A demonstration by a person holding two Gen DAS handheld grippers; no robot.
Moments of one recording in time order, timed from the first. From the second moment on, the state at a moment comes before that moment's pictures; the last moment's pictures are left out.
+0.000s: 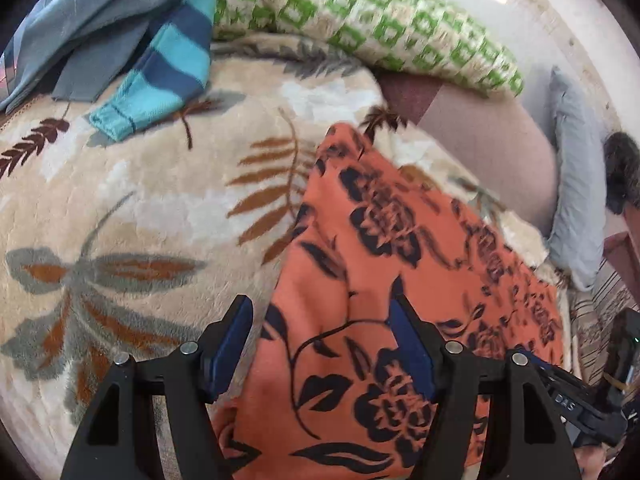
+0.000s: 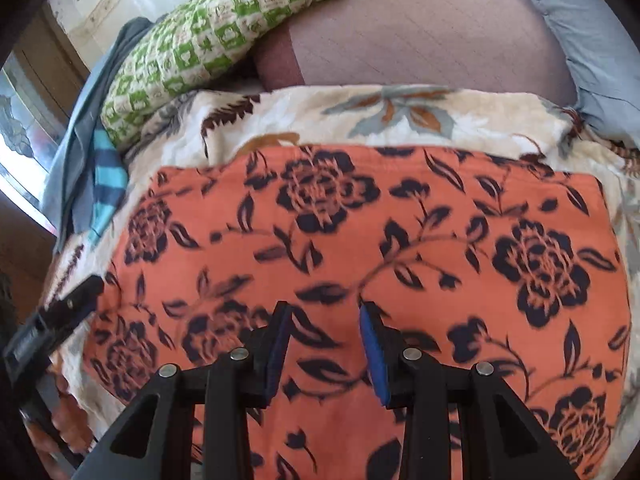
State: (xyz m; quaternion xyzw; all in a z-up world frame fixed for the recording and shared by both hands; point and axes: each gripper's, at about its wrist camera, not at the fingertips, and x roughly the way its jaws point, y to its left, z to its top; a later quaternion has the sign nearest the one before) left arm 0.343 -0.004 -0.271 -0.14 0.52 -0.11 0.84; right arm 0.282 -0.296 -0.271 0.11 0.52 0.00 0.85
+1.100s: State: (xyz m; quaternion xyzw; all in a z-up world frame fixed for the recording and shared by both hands) left arm 0.287 -0.027 -0.223 0.06 0.47 -0.05 0.88; right arm 0.212 -0.178 -0.272 0.11 0.49 0.08 0.86
